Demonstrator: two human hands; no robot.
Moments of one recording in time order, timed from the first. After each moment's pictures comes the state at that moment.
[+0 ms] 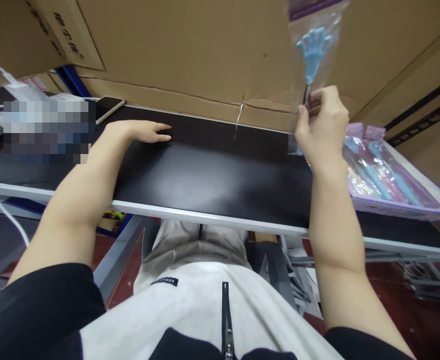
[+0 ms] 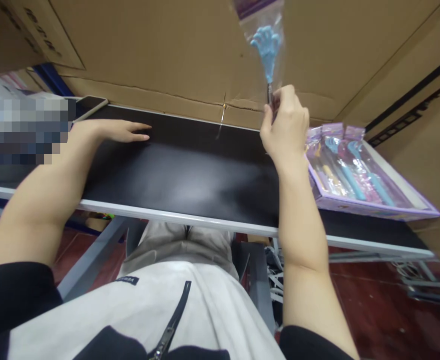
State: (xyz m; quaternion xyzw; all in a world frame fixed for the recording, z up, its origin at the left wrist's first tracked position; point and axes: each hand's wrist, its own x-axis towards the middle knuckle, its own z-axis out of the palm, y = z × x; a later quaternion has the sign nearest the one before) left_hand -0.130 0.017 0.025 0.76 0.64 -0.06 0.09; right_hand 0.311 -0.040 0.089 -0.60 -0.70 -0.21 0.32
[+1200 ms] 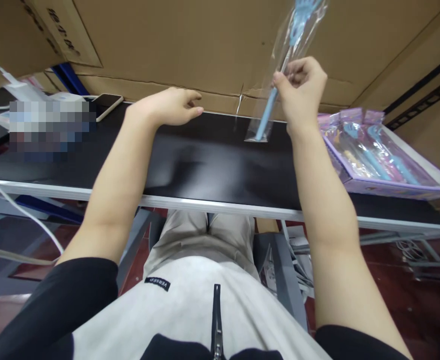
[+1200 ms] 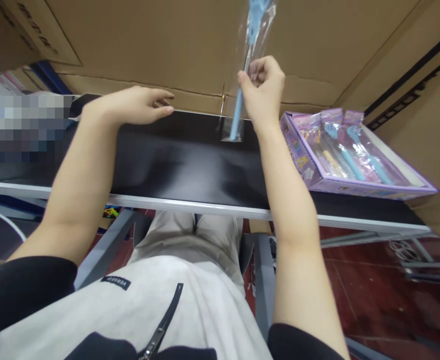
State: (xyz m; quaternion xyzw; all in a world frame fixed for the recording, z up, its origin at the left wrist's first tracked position) left_hand -0.027 -0.051 0.100 0.79 0.60 0.12 0.06; right_hand 0.254 -0.016 0.098 -0.49 -0.64 0.13 0.58
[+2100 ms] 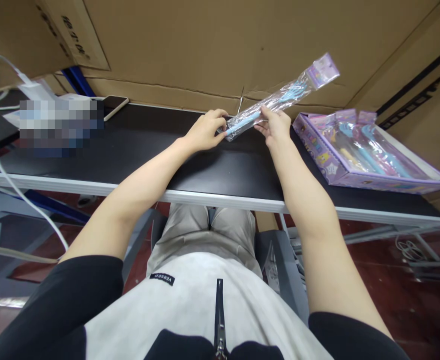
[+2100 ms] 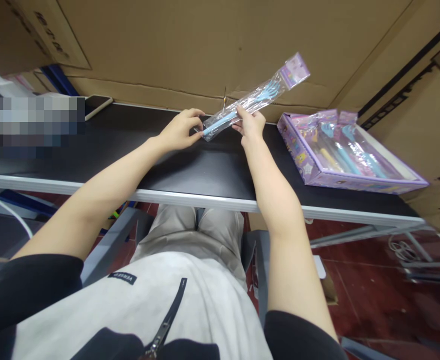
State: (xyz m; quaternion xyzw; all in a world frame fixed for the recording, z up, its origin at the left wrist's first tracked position) left_hand 0.012 -0.009 0.004 0.87 0.38 0.30 0.01; right_hand 0.247 0.016 0.030 -0.50 -0.42 0.41 0.64
